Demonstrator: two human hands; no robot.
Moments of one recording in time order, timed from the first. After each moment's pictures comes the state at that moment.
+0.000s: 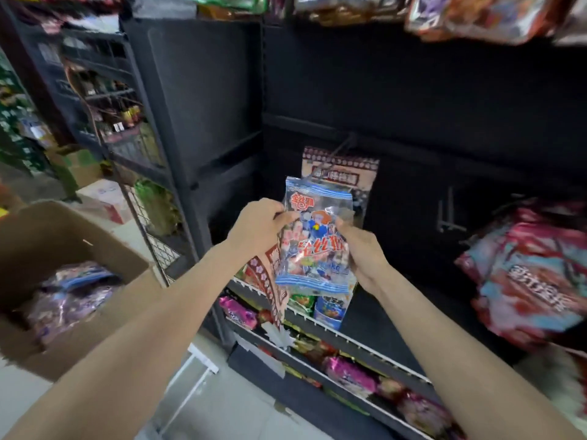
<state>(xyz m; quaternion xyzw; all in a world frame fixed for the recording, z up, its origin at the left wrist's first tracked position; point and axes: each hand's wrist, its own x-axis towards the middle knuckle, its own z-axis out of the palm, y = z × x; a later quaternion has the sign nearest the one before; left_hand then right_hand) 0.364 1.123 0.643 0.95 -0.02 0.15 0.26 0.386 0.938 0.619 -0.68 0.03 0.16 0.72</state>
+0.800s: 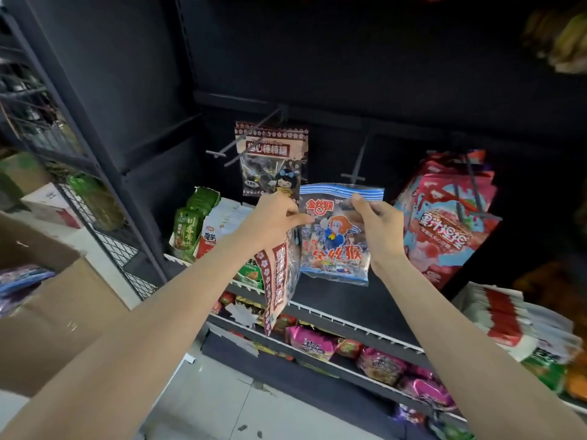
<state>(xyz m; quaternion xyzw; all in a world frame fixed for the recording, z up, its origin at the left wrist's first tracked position) 0.361 0.981 0.633 0.95 -0.12 0.07 0.30 0.361 0.803 0.617 -0.72 0.02 -0.12 0.69</state>
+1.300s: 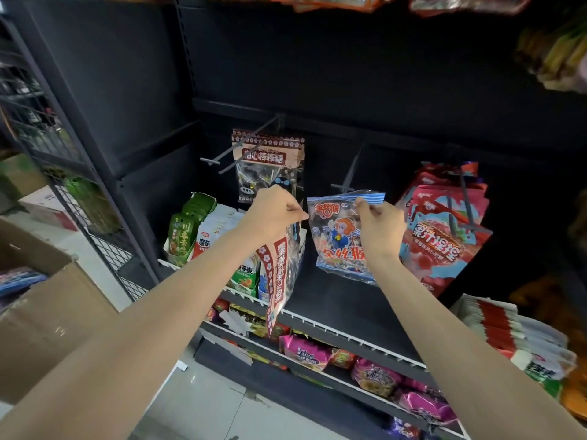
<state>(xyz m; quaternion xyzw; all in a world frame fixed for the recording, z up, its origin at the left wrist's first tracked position) 0.372 0.969 0.649 0.94 -0.09 0.10 0.31 0.378 0.795 0.624 -0.79 0.07 -0.21 0.57</state>
